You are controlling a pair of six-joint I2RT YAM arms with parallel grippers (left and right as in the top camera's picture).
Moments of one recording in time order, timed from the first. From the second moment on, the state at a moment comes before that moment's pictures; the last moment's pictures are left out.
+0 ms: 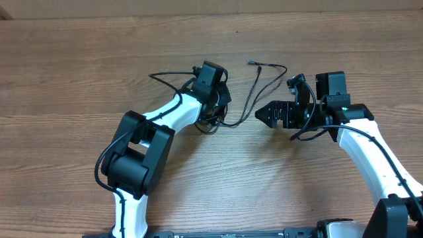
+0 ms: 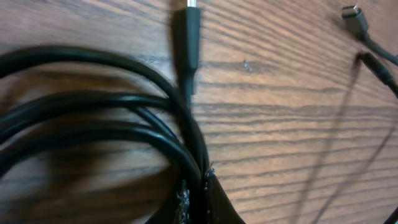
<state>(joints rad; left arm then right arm) -0.48 2.09 1.30 -0.18 0.07 -0.76 0.08 1.48 0.96 -0.59 -0.65 0.14</state>
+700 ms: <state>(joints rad) -0.42 1.73 1.29 -0.43 0.03 -0.73 0.35 1.55 0.96 -0.50 -0.28 0.75</state>
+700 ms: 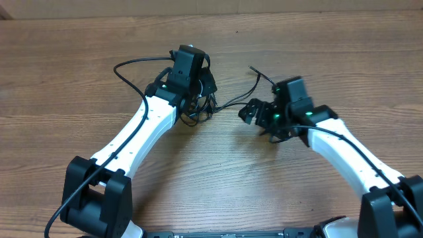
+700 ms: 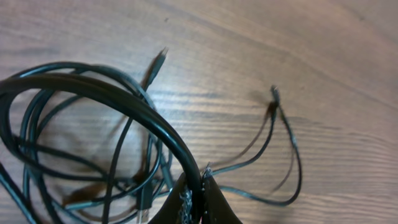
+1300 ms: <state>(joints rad) -0.40 1.73 1.29 -0.55 -0.06 -0.73 0.37 1.62 0.95 -0.22 -0.01 0.81</state>
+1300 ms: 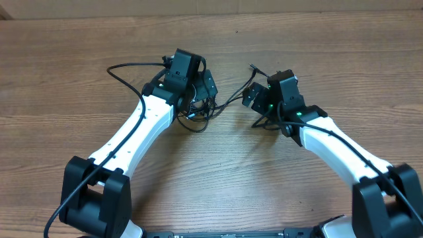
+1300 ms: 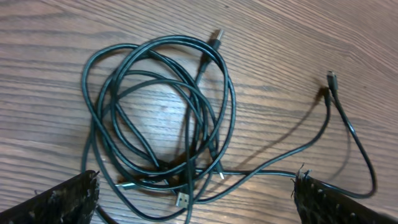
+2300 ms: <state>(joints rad) -0.31 1.73 1.29 -0.71 -0.09 -0.73 0.42 2.02 0.95 0.32 -0.37 0.75</state>
